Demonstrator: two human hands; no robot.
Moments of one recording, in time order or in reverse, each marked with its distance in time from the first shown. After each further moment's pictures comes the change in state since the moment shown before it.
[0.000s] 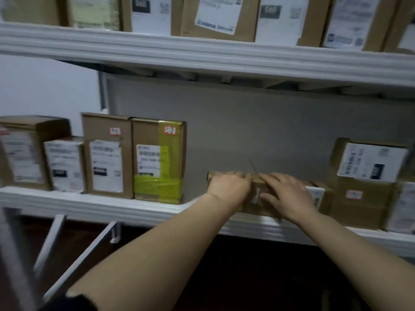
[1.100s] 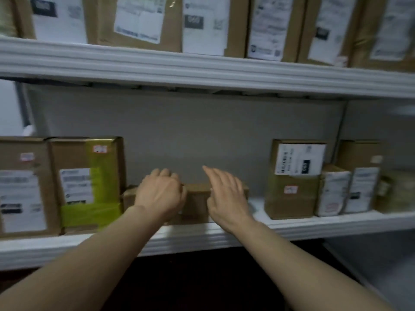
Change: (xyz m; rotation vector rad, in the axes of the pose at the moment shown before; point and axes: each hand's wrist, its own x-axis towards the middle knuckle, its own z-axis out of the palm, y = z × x) left_hand 0.007 -0.022 -0.008 -0.029 0.069 -0.199; right_hand -0.010 -0.029 -0.011 0.307 0.232 -0.017
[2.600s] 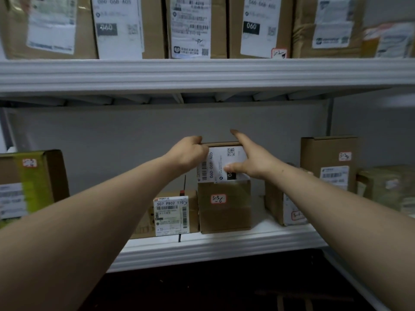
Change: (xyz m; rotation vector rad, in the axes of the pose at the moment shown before) left_hand 0.080 0.165 -0.058 -0.870 -0.109 -0.069; right_hand 0.033 0.171 -0.118 0.407 -0.138 0.192
